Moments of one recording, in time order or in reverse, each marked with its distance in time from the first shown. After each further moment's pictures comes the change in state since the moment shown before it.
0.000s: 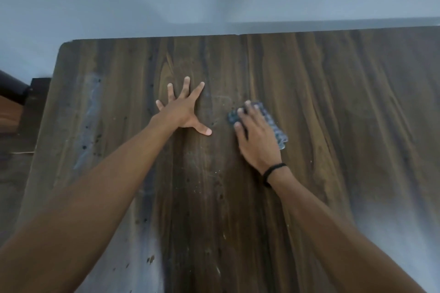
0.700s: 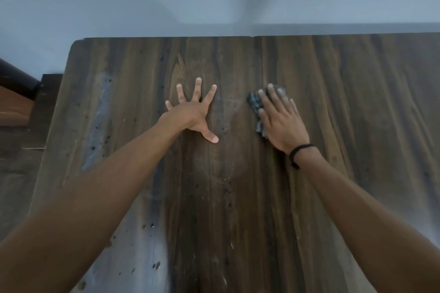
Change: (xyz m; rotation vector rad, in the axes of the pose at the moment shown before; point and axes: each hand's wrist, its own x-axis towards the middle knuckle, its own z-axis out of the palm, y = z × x) left_hand 0.005 -0.003 -0.011 0.148 -0.135 -0.028; right_hand 0.057 0.033 -0.023 -0.235 -0.188 0.018
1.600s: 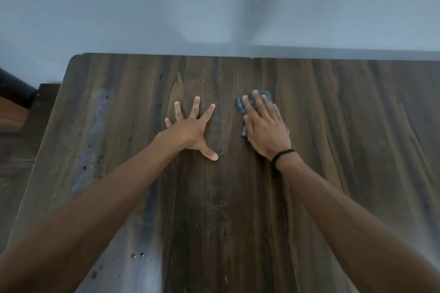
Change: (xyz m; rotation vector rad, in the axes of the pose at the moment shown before) left_hand 0.007 -0.003 -0.007 -0.049 0.035 0.027; right_hand 0.051 -0.022 0.004 -0.012 0.034 -0.076
